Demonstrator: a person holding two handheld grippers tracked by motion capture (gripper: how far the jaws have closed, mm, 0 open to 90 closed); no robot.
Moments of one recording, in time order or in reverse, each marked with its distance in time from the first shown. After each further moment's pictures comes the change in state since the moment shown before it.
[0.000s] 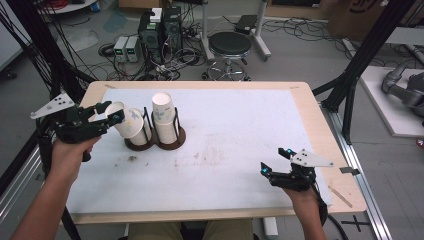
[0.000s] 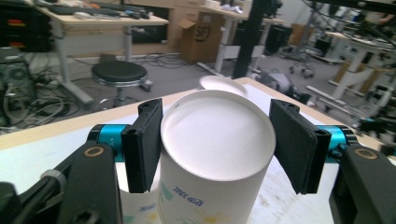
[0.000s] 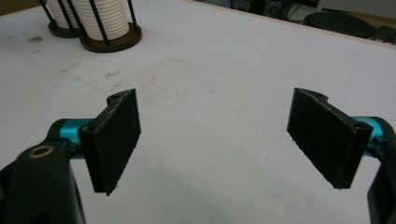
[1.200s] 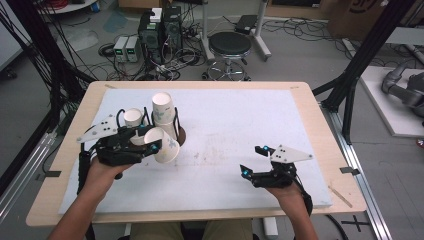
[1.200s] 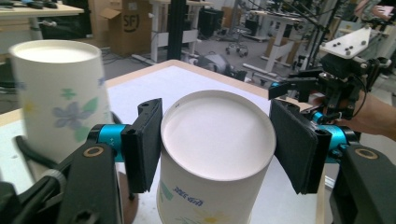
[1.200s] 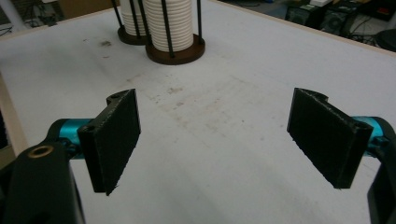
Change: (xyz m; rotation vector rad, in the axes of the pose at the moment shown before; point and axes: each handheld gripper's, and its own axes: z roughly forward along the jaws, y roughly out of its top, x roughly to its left) left arm -0.068 -0.040 0.046 0.046 -0.288 0.086; right arm 0.032 0.025 0.028 -0.007 0.205 -0.087
